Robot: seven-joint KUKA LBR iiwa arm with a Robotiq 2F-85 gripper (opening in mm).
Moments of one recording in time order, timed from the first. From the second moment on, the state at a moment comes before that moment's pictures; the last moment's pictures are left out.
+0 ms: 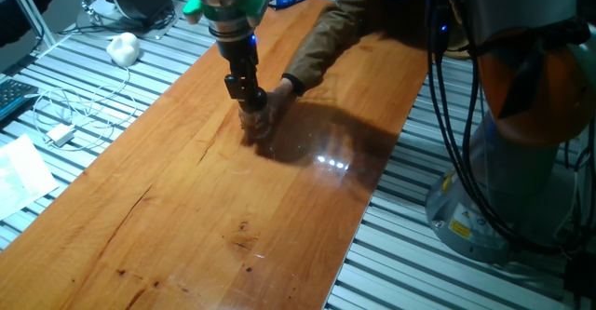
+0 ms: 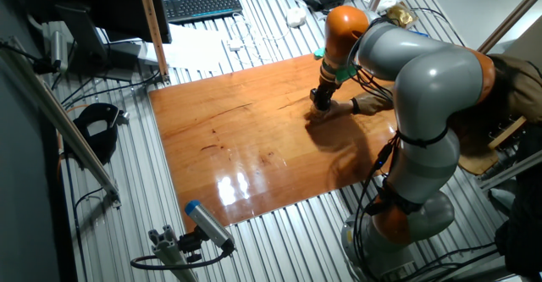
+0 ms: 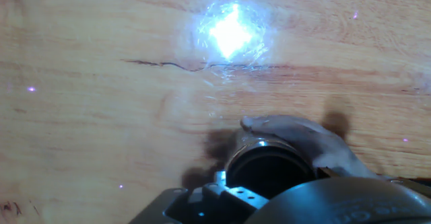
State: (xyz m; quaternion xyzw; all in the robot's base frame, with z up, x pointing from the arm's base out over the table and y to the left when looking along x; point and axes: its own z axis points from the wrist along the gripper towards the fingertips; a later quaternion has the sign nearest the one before) arm 0.523 -0.009 0.119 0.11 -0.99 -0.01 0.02
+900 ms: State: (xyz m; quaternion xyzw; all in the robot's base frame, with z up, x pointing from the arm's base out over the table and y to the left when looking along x) arm 0.528 -0.012 0.118 0.22 -0.98 -0.02 0.03
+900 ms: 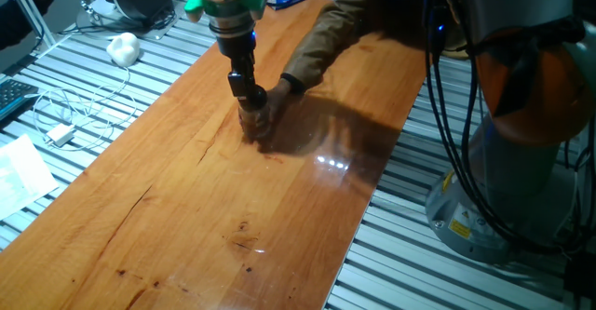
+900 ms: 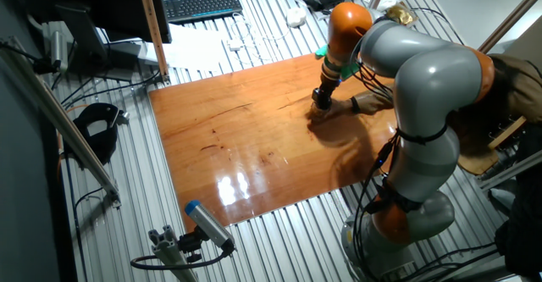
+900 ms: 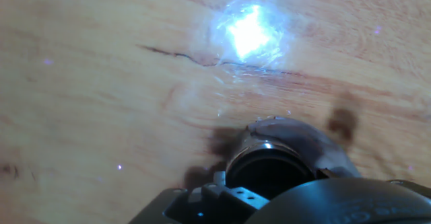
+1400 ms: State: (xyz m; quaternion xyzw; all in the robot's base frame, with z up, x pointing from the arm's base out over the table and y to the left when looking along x) arm 0.527 -0.010 0.118 0.17 -0.98 -0.03 0.04
